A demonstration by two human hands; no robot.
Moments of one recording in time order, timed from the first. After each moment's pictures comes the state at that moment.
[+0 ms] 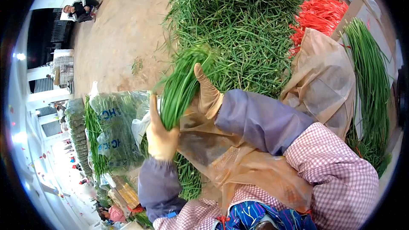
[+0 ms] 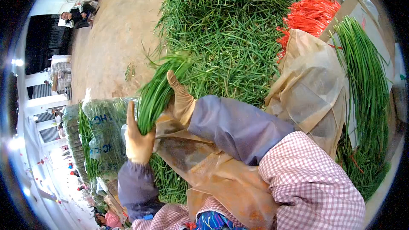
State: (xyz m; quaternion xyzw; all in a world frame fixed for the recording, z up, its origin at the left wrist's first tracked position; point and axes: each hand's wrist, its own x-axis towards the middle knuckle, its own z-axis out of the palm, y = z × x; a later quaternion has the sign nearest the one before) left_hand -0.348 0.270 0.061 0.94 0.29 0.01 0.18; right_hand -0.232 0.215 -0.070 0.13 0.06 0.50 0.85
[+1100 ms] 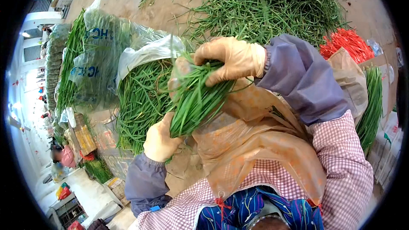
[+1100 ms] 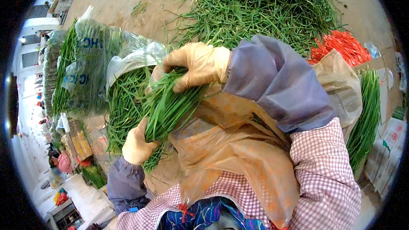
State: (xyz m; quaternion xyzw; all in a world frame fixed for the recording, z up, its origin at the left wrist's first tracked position) left_hand -0.518 0.259 0.050 0.85 0.41 -0.19 0.27; right_hand -0.227 0.209 -0.029 -0.49 -0.67 0.41 0.39
